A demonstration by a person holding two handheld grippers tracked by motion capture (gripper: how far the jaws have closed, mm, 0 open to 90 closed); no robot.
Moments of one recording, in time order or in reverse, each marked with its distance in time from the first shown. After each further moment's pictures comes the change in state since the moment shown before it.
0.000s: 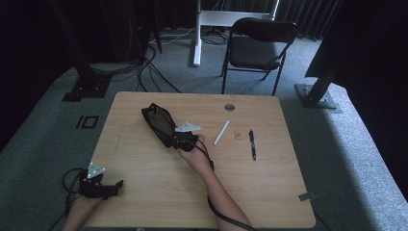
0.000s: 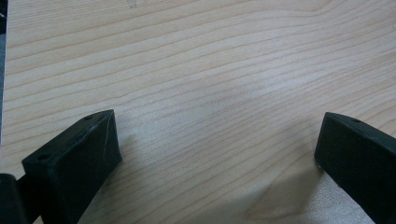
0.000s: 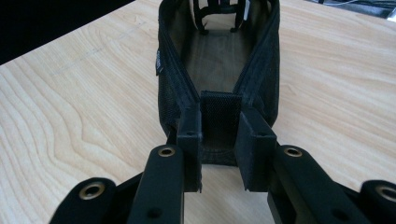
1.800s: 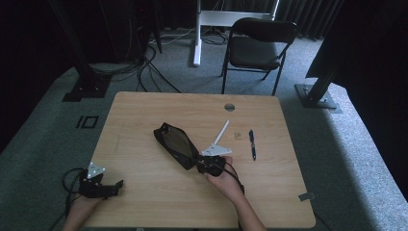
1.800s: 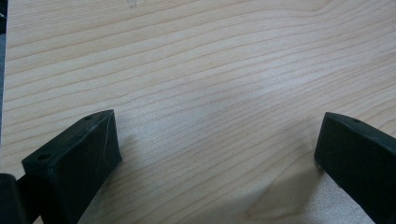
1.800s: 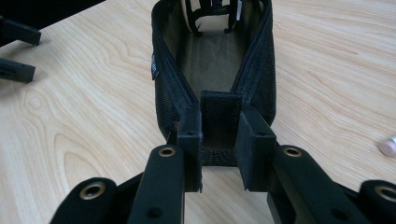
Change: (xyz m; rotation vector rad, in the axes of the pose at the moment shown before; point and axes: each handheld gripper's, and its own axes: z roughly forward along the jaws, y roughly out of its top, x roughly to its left) left arm 0.000 0.000 0.000 0.000 0.000 -0.001; right arm -0.012 -0.064 -0.102 0.010 0.073 -0.011
